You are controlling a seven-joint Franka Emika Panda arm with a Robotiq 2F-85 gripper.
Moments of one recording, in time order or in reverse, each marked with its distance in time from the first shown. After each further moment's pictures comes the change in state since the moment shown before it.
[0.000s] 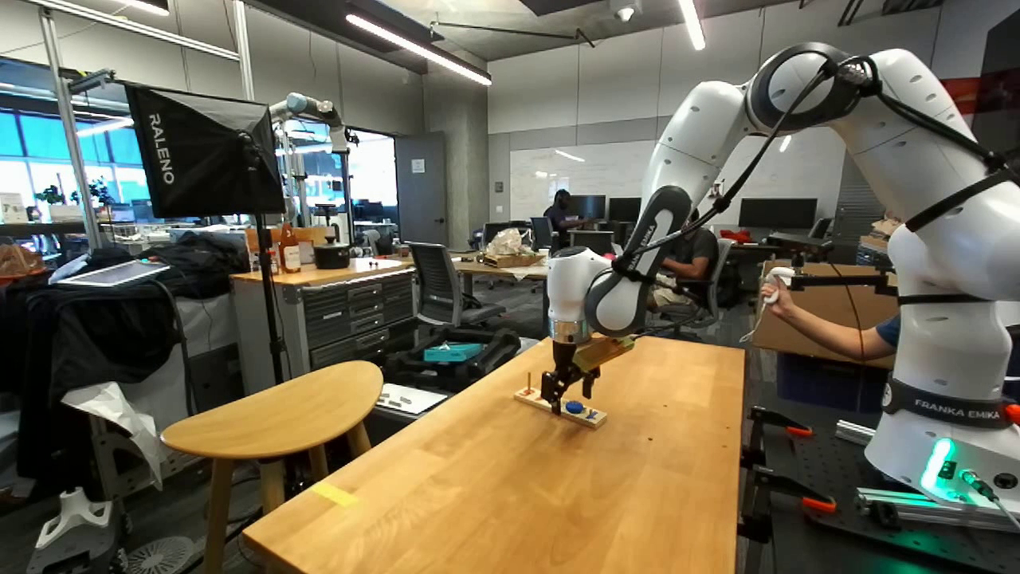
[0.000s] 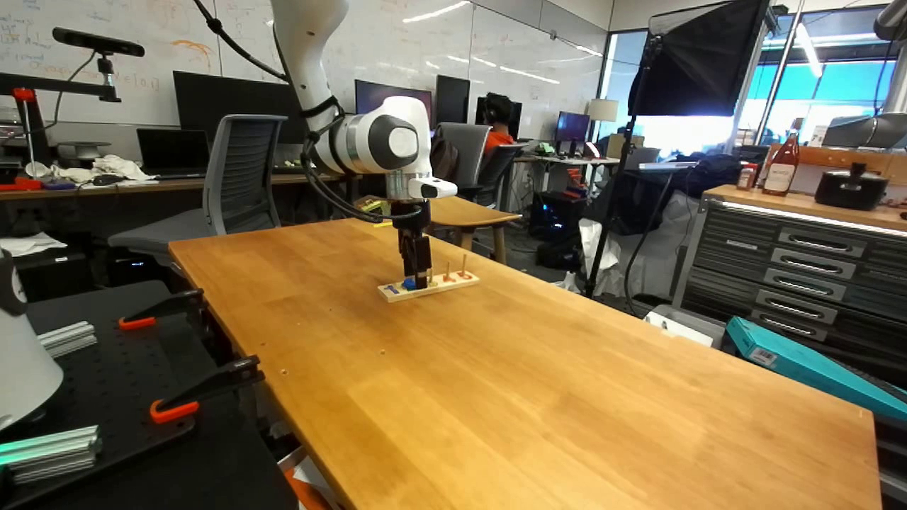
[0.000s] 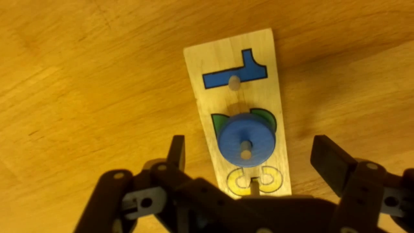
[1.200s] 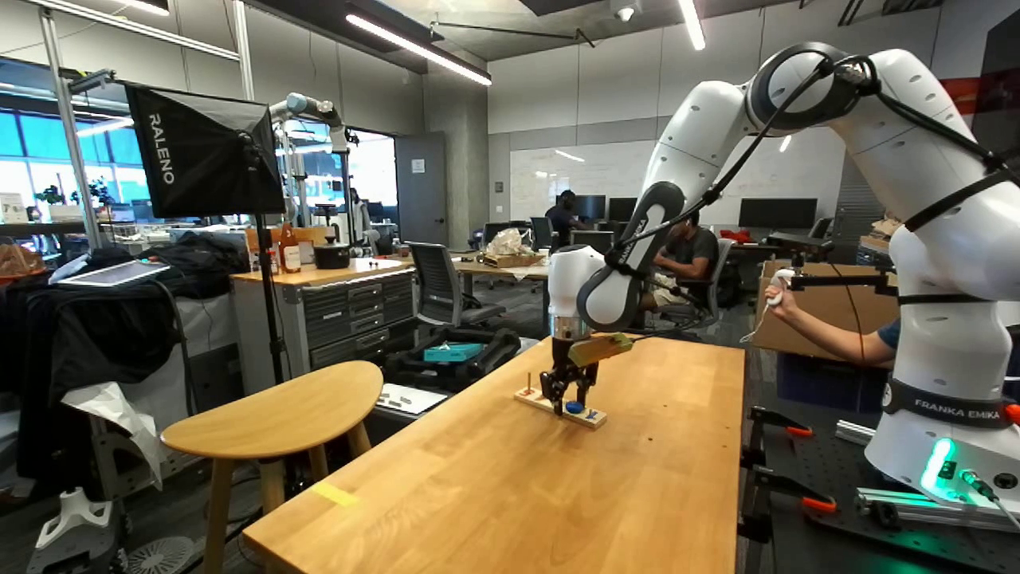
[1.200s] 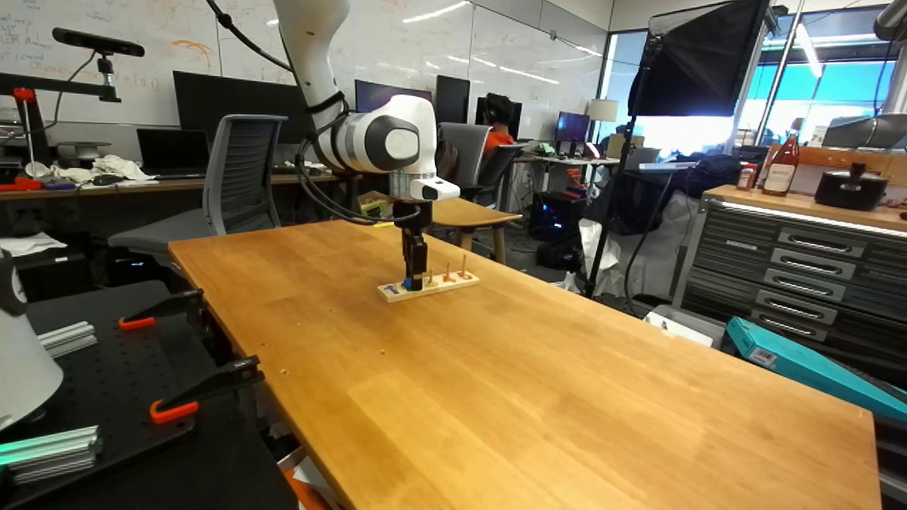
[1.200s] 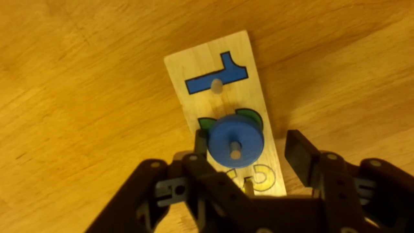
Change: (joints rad) arm -0.019 -0.003 0.018 0.003 0.142 0.003 -0.050
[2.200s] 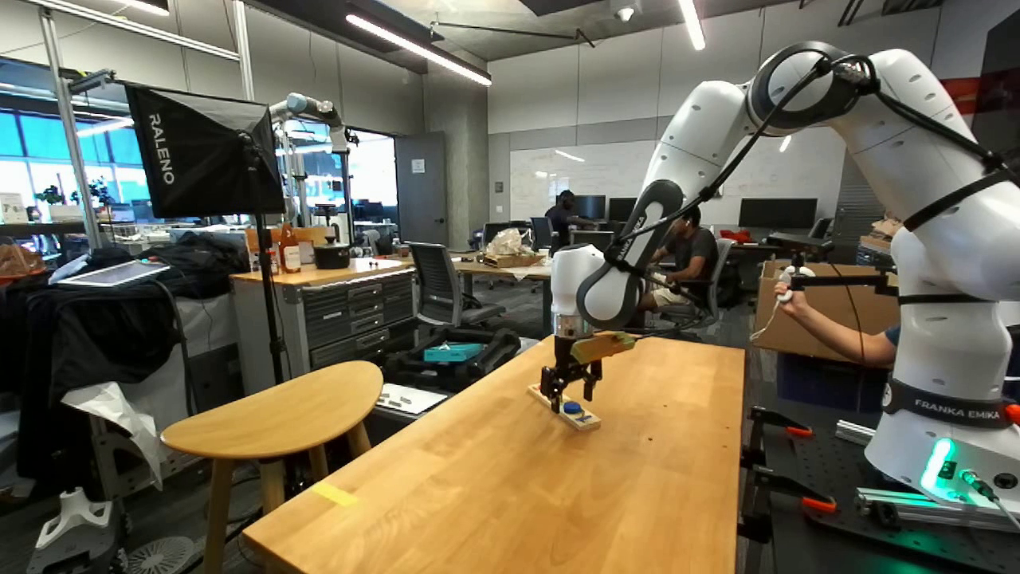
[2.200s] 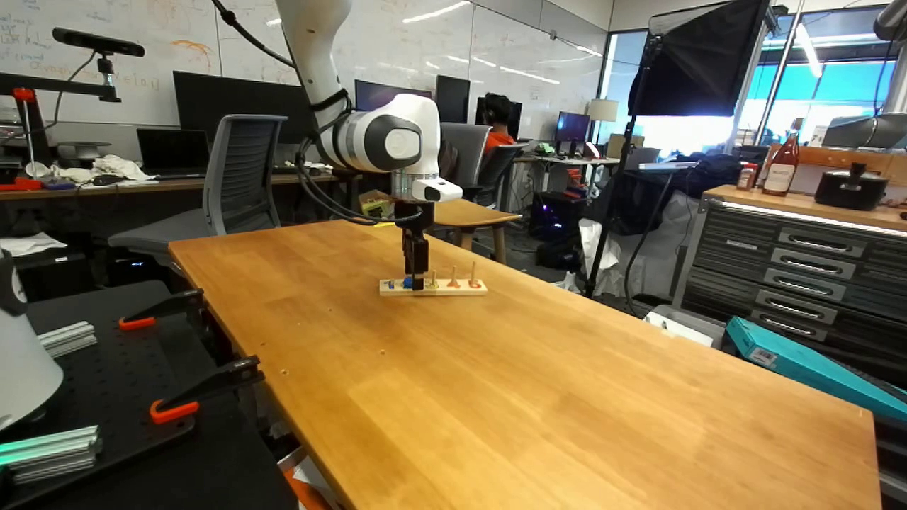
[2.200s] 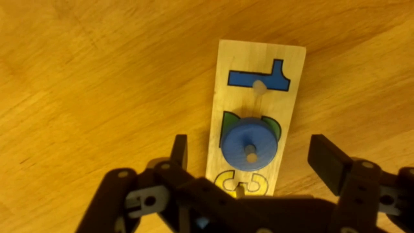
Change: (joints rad) arm -0.024 -0.008 0.013 -0.009 0.042 -0.006 -0.049
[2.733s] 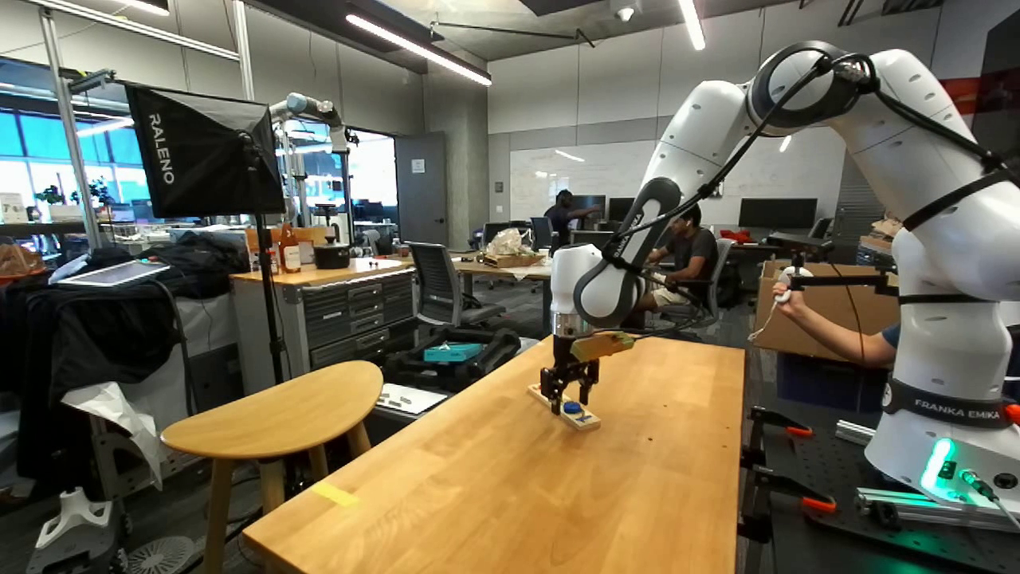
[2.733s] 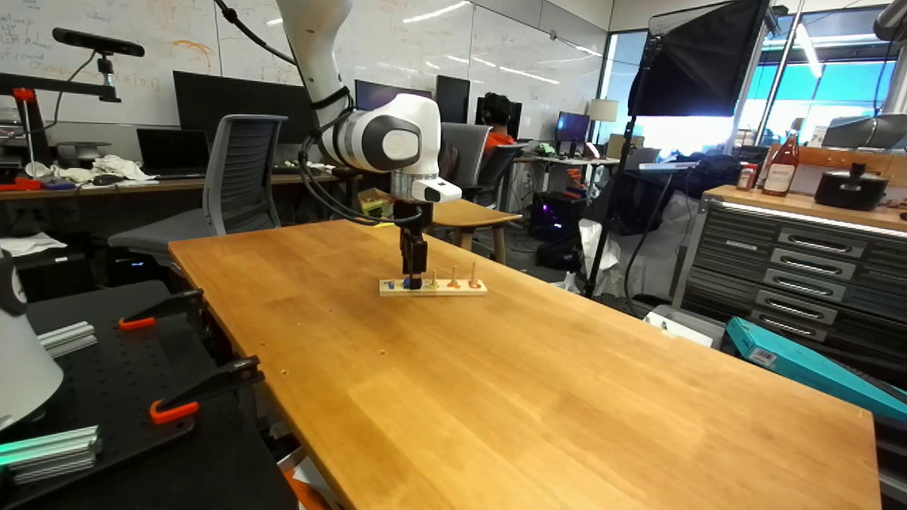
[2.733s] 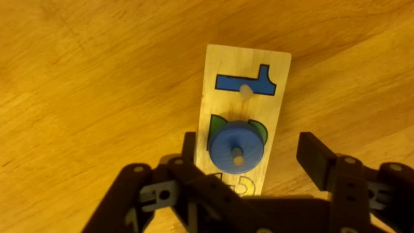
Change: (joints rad) arm -0.018 -0.001 0.024 0.003 0.051 0.000 -0.064
